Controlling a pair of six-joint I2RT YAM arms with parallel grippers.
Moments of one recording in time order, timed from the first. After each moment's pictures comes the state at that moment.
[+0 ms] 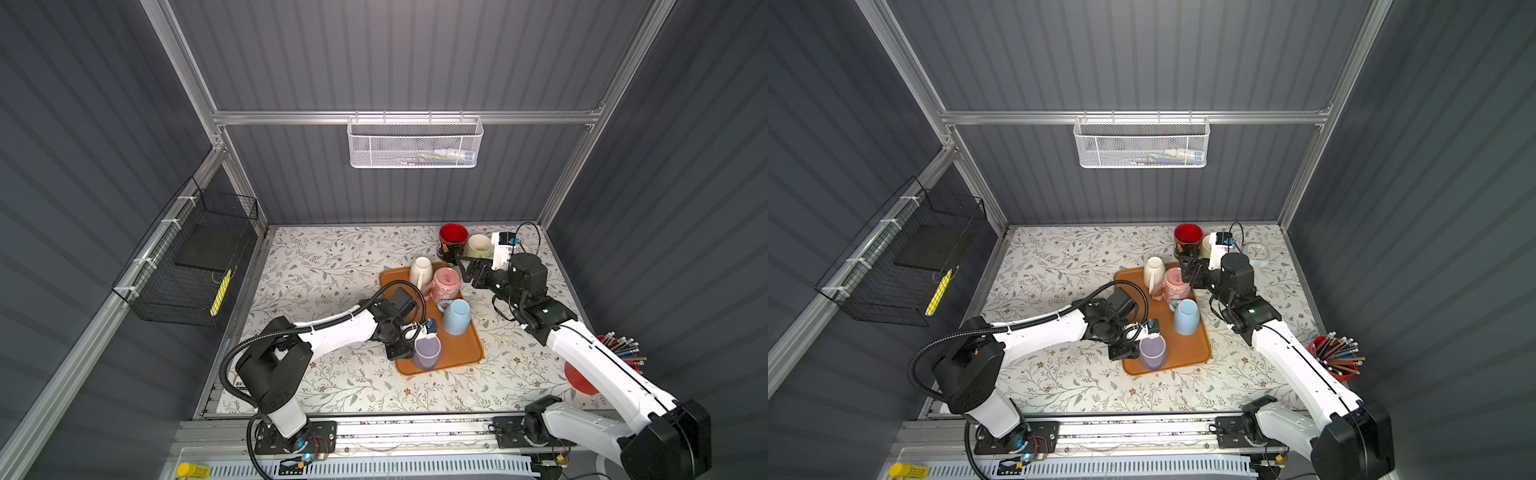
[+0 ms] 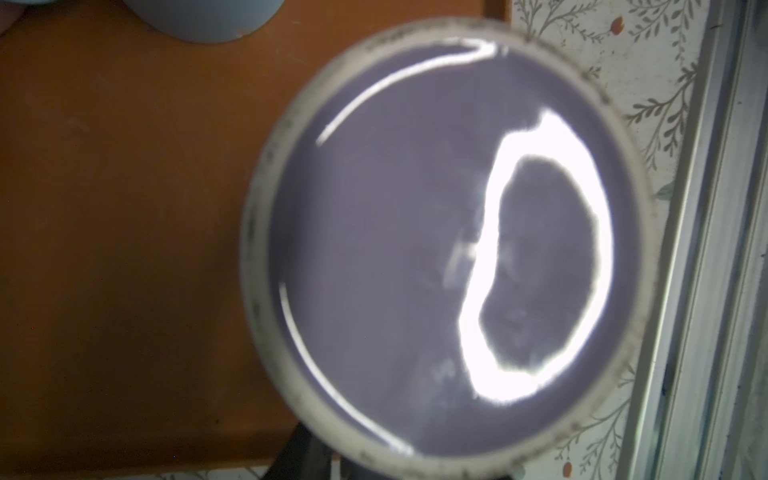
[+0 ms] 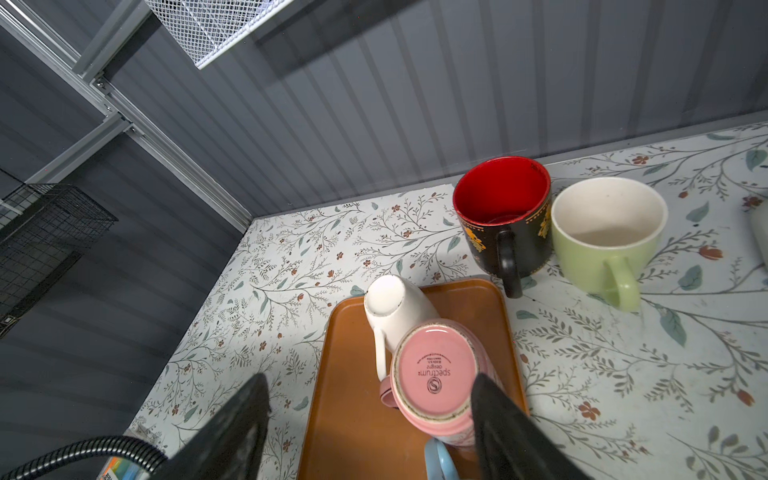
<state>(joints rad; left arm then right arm) -0.88 1.67 1.07 -0.64 0.29 0.52 0.37 1.10 0.85 -0.04 -0.09 0.46</state>
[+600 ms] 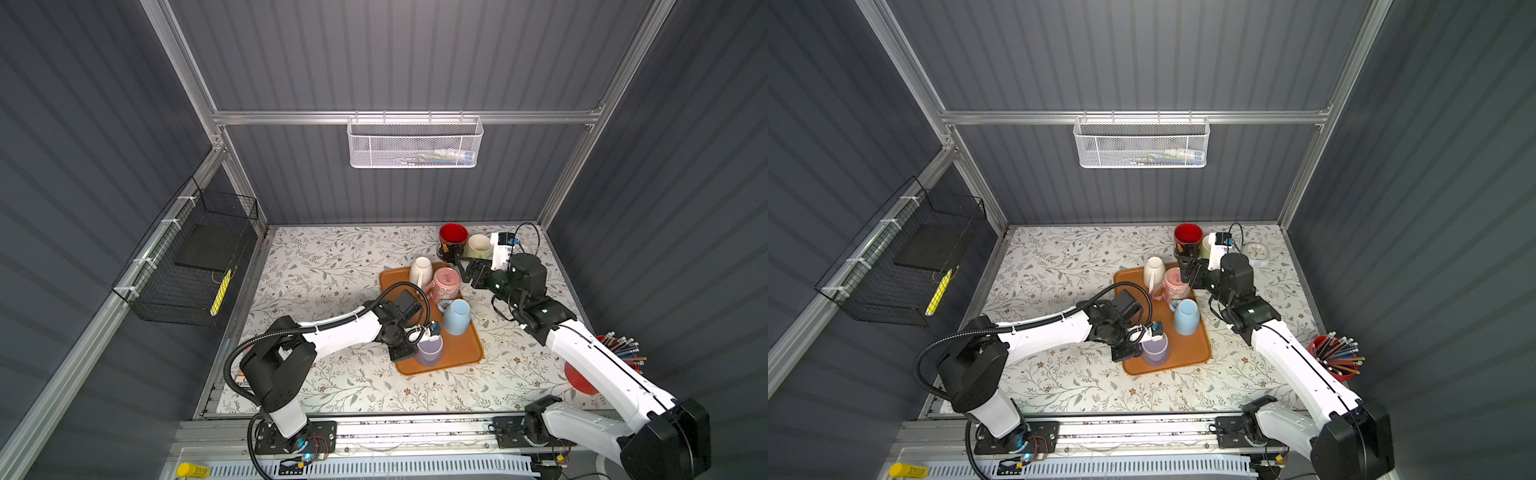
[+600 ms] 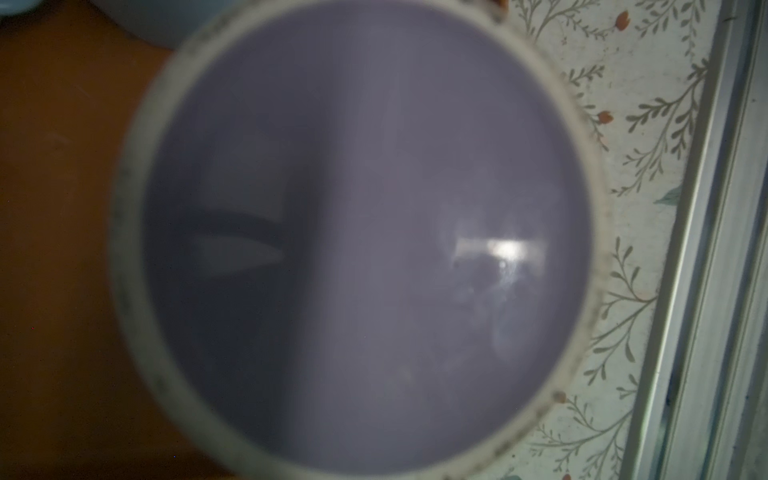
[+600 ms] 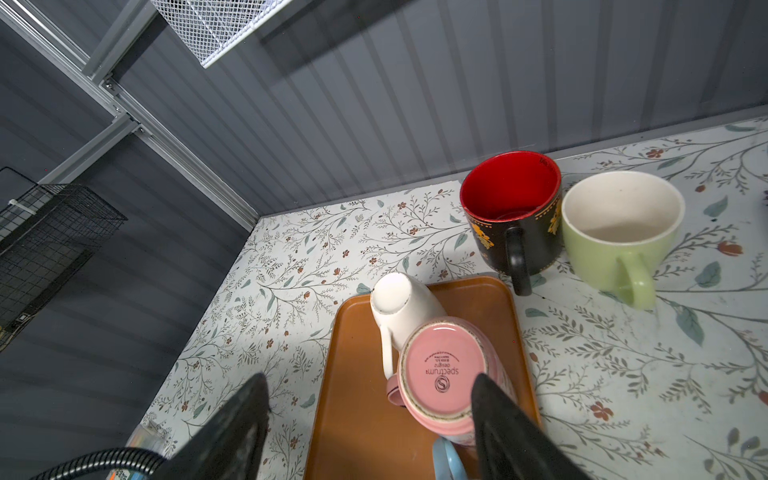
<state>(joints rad) -0.90 1.69 1.08 -0.64 0.26 0.50 0.37 1.11 0.85 -0.03 -0.11 0.47</state>
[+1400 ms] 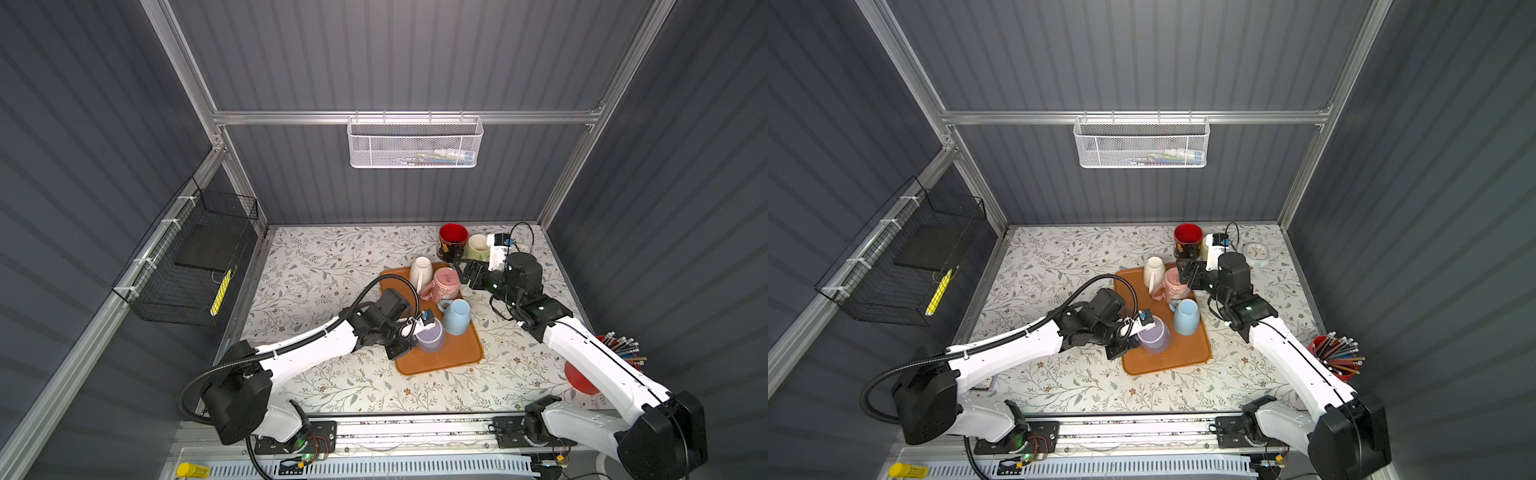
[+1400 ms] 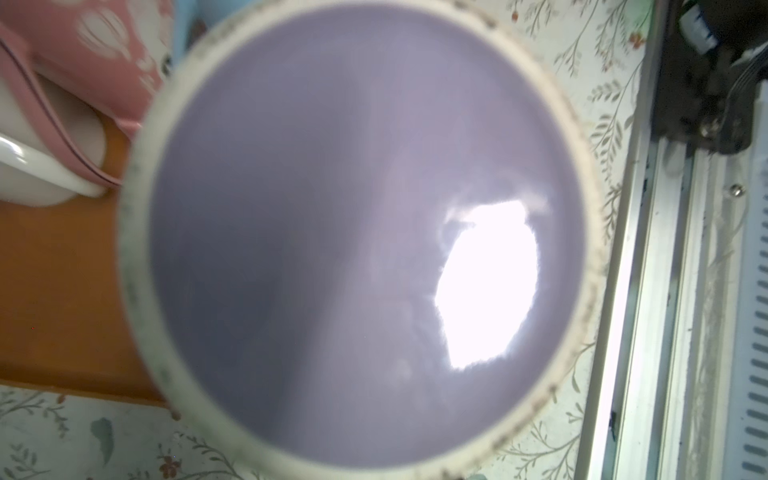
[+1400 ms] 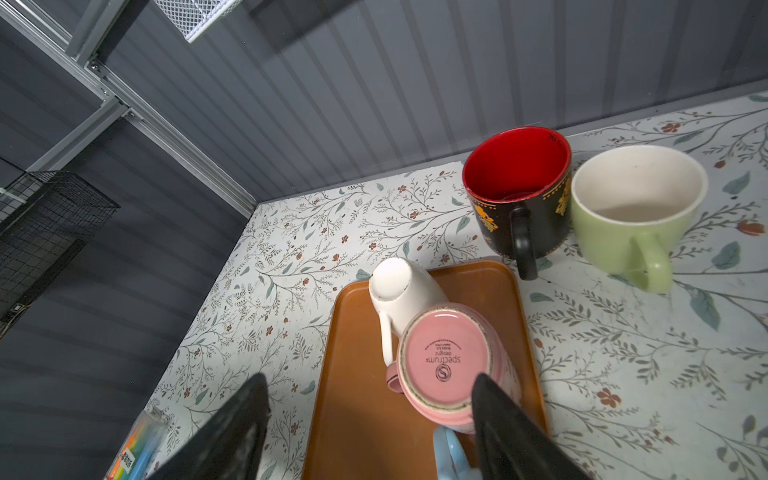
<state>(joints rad) -0.90 1.41 0.97 -0.50 0.26 0.35 0.36 1.14 0.86 -0.05 -0.14 0.48</state>
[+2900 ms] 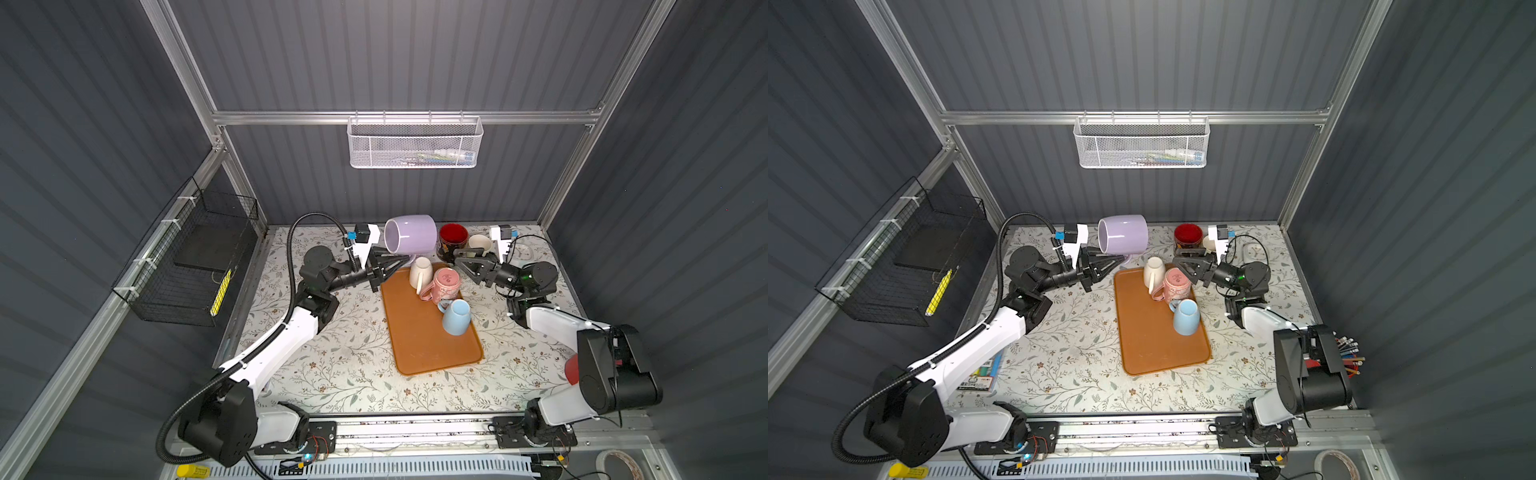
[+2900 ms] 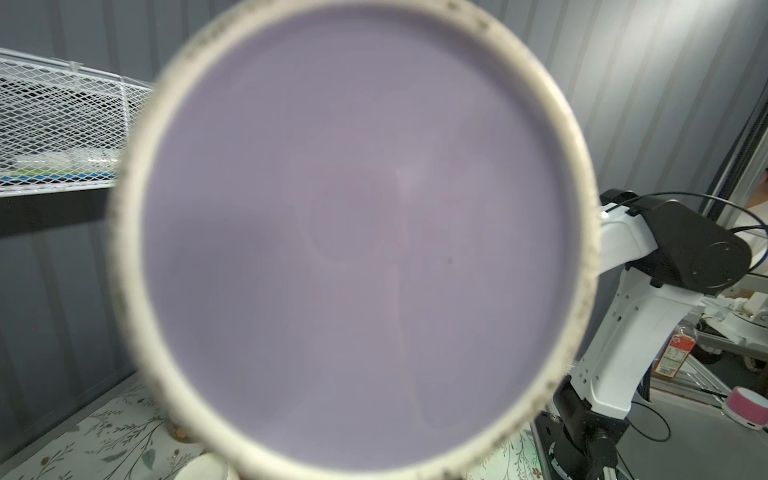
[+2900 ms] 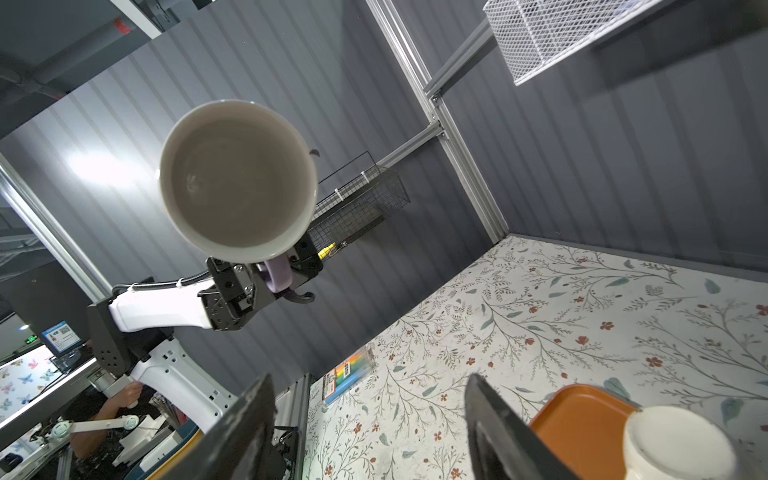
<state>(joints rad) -0.47 1.34 0.94 0.67 0.89 -0.34 0.14 1.51 0.71 1.28 -1.10 0.98</state>
